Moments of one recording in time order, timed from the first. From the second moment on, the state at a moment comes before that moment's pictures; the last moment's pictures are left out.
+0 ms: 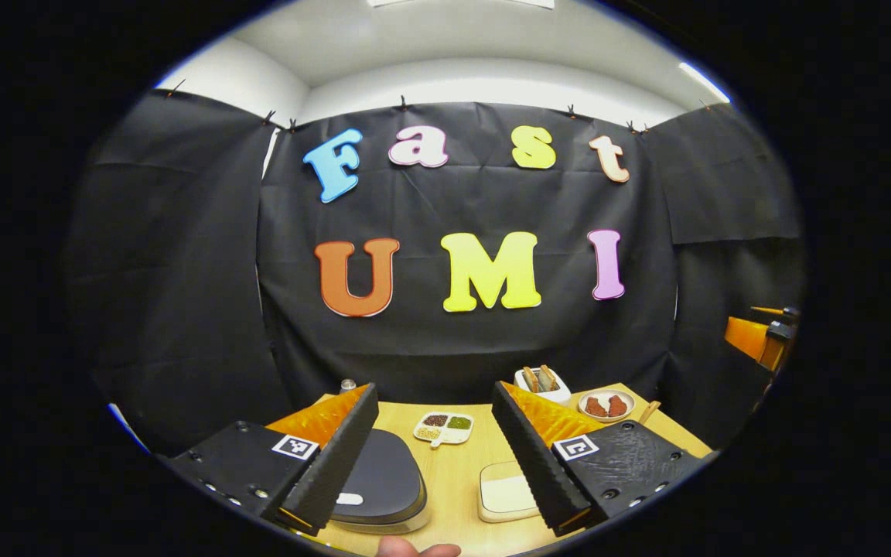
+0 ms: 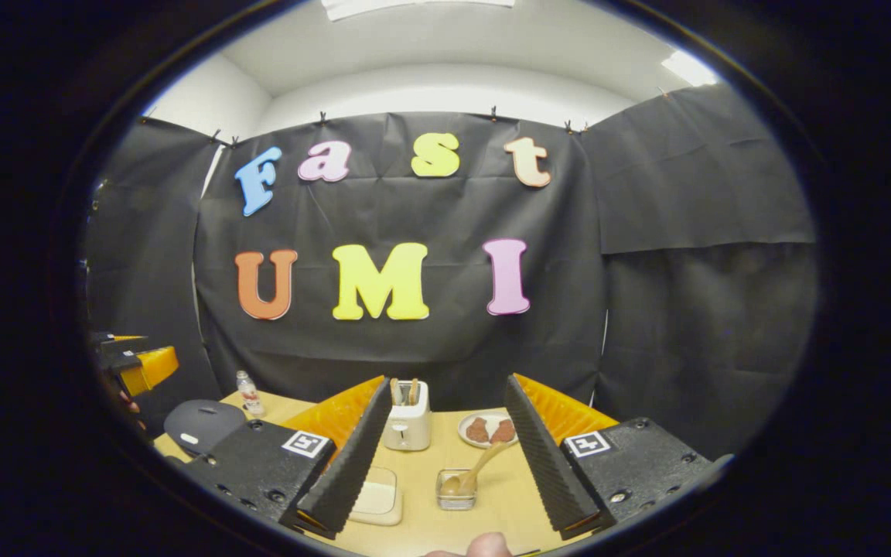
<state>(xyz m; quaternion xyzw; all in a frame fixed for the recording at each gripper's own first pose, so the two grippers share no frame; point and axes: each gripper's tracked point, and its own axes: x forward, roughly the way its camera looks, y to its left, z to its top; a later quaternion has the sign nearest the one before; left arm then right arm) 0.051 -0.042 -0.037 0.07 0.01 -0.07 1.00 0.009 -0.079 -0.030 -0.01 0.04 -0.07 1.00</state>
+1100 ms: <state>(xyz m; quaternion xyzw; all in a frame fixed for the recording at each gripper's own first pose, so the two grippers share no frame) 0.044 -0.051 -0.039 0.06 -0.01 -0.09 0.99 0.018 -0.015 -0.042 -0.03 0.06 -0.02 1.00</state>
